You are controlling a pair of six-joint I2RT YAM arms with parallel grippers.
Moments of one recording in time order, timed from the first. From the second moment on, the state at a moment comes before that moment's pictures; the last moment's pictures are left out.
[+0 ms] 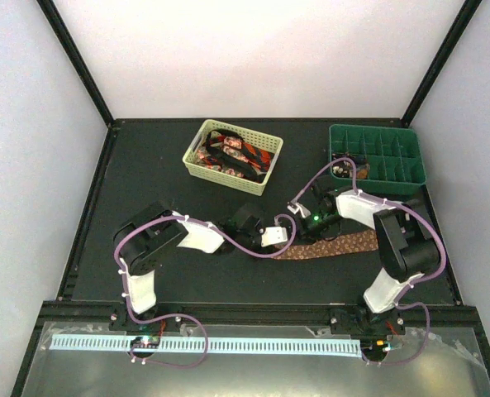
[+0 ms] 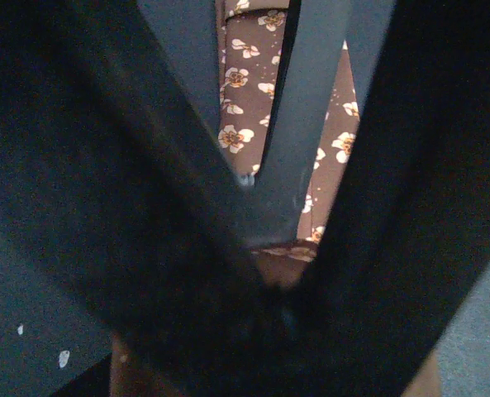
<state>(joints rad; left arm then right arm) -0.89 1.87 0.79 0.29 0.40 0.40 0.35 1.67 0.89 -0.71 -0.88 0.10</state>
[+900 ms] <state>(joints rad) -0.88 1.73 0.64 0.33 0.46 0.41 0.37 1.71 0.90 -0.75 -0.76 0.00</state>
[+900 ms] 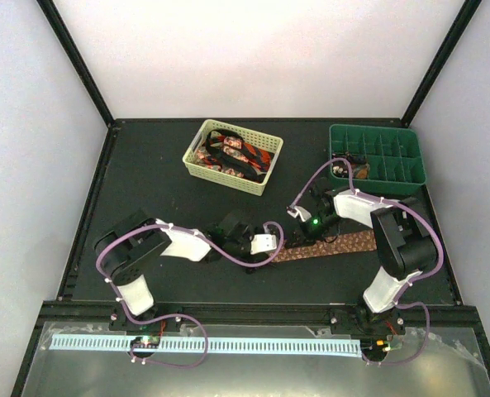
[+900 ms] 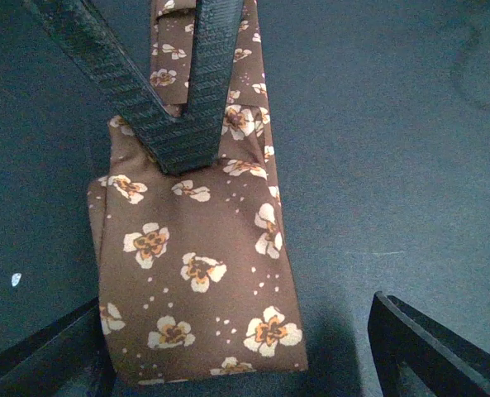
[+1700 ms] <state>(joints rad) -0.85 1.89 0.78 0.37 0.41 0.37 0.37 1.78 0.97 -0.74 -0.79 -0.08</state>
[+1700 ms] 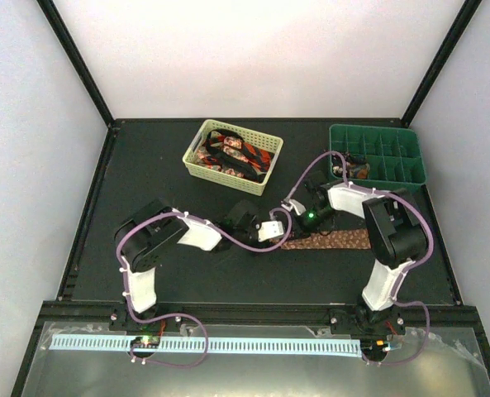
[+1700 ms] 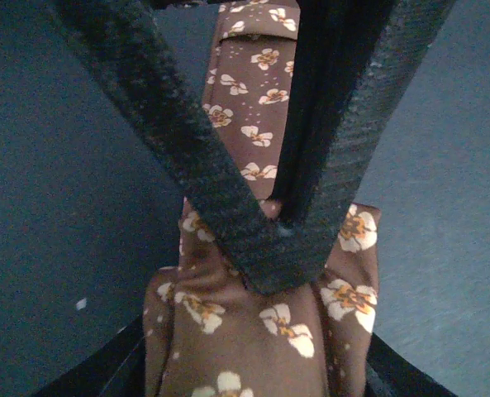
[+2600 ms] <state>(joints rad) -0.75 1.92 0.64 0.65 0.60 0.29 0.38 1.94 1.07 -0.73 -0.80 -0.21</state>
